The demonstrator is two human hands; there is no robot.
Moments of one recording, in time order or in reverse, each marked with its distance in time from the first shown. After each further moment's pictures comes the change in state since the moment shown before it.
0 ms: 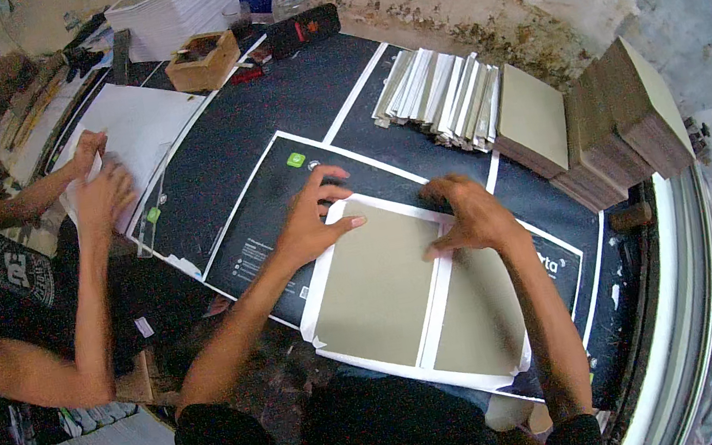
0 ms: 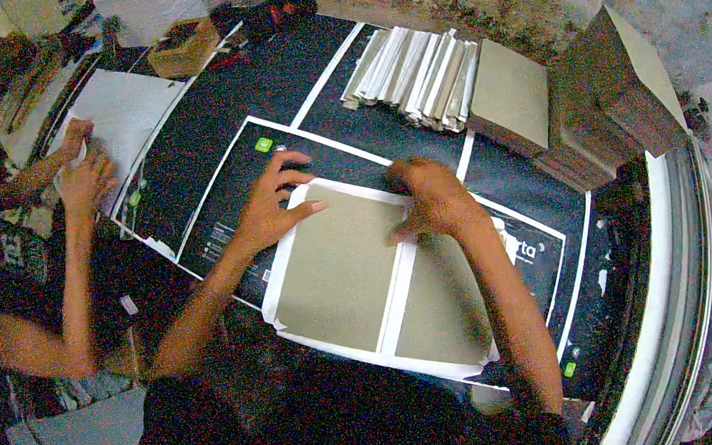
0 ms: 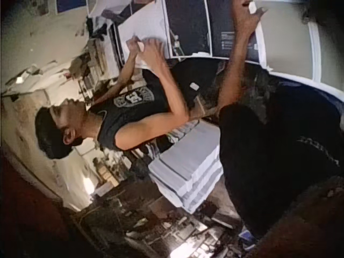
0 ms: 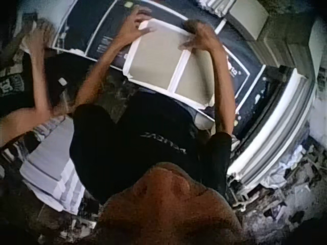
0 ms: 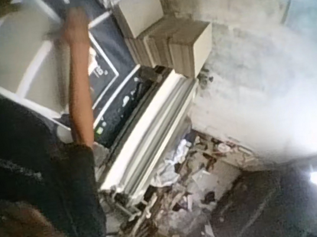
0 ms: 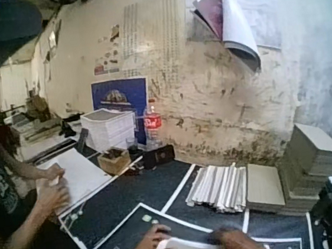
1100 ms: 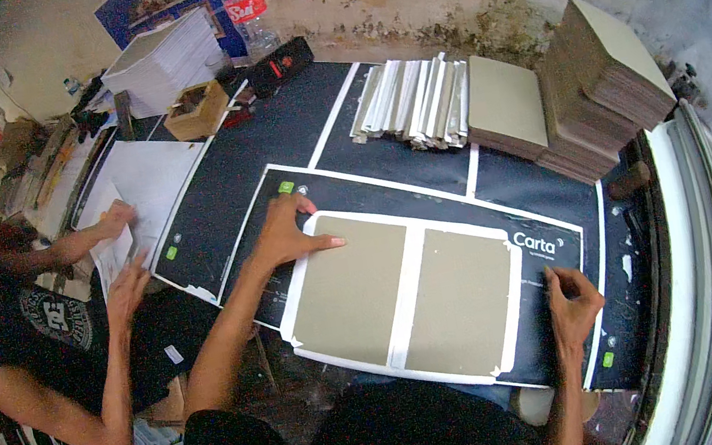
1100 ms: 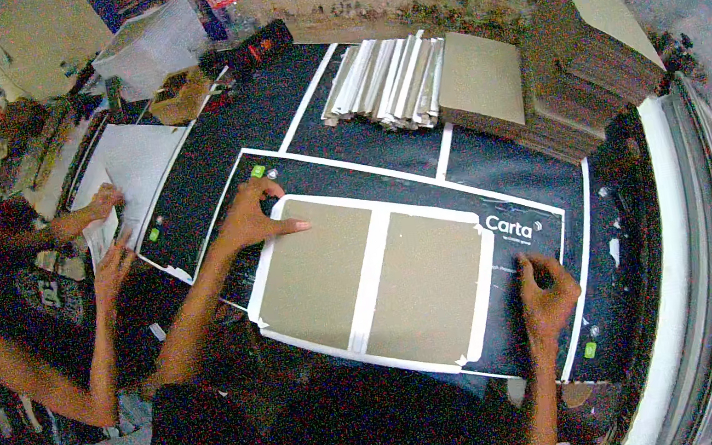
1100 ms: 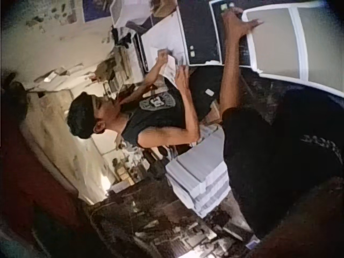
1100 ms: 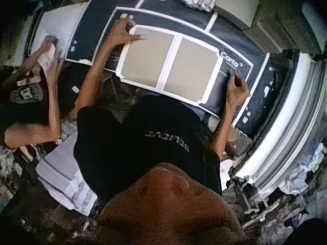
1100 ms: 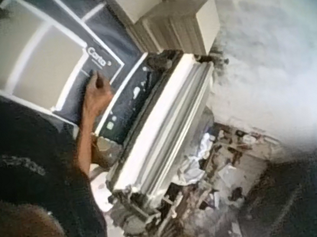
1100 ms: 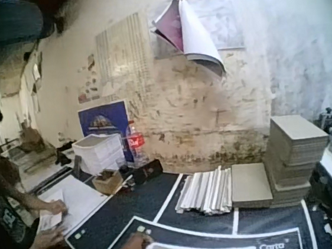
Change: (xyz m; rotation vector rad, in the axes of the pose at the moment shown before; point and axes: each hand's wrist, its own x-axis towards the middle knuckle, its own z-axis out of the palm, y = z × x) left_hand 0.015 0.005 -0.036 0.624 -0.099 0.017; right_hand -0.222 0.017 0.056 0.269 0.995 0.732
